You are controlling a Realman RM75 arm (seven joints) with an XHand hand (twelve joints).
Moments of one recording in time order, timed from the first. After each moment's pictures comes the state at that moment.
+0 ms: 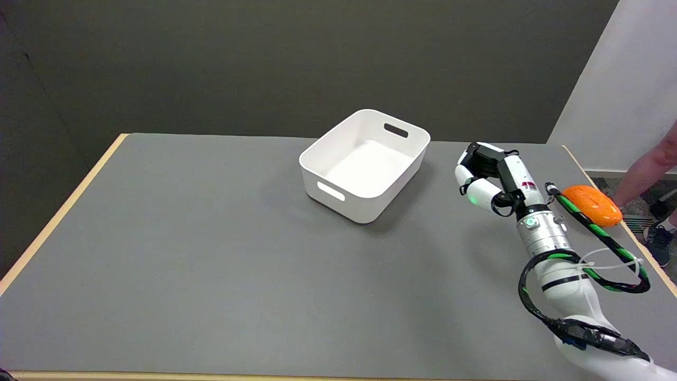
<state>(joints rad) -0.34 -1.06 1.54 -1.65 -1.95 0.59 0.25</state>
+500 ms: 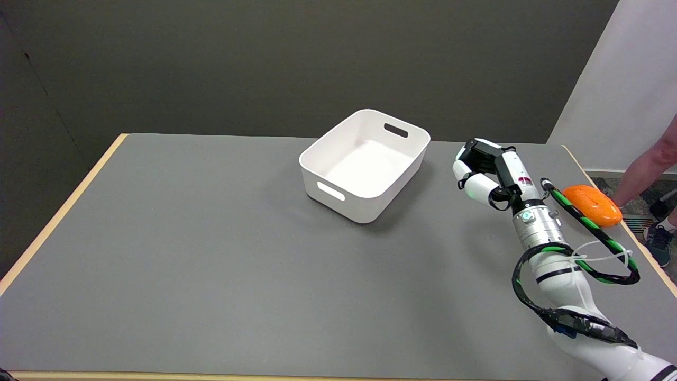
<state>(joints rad) -0.28 -1.05 1.51 -1.58 -1.94 0.59 0.30</state>
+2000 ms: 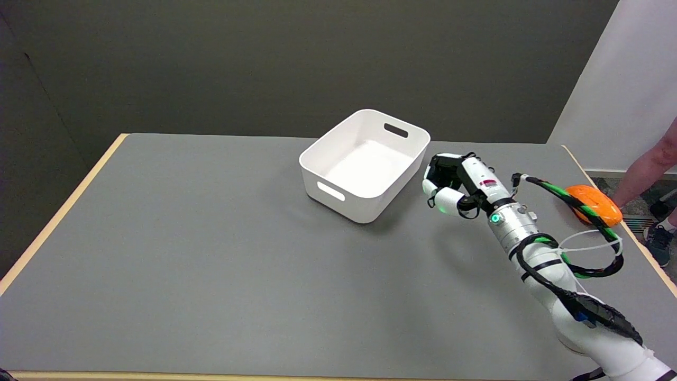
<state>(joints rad) -0.28 -1.14 1.59 -1.75 -1.69 0.28 -0.32</state>
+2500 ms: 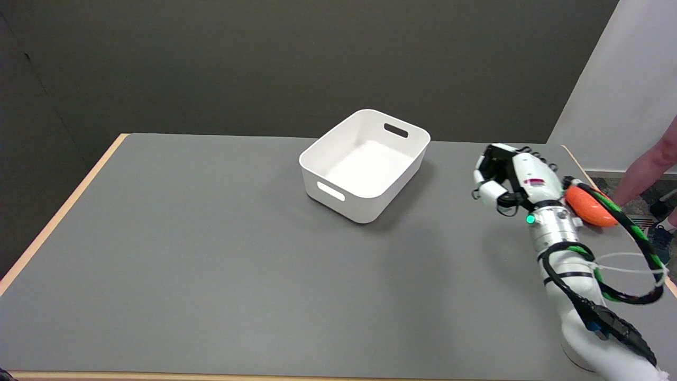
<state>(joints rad) -0.36 -1.22 1.66 -1.80 -1.67 0.52 -0.56</state>
